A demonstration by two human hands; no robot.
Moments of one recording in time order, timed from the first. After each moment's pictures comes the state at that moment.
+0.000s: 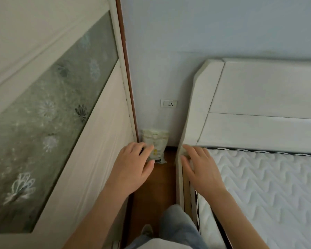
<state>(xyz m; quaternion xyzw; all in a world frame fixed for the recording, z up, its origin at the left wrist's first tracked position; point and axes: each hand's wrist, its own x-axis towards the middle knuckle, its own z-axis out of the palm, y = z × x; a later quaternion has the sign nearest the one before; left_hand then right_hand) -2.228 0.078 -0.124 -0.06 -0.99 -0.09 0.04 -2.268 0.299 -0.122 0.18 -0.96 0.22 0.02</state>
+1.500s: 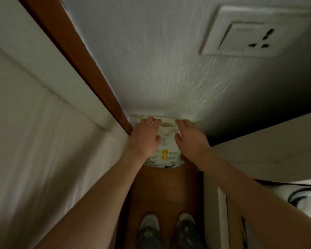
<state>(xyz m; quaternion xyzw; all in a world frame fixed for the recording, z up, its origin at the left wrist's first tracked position) -2.715 -0.023 -0.680 0.00 -0.98 -0.18 -0.11 -2.749 0.142 -0.676 0.20 -0.96 0.13 -0.17</state>
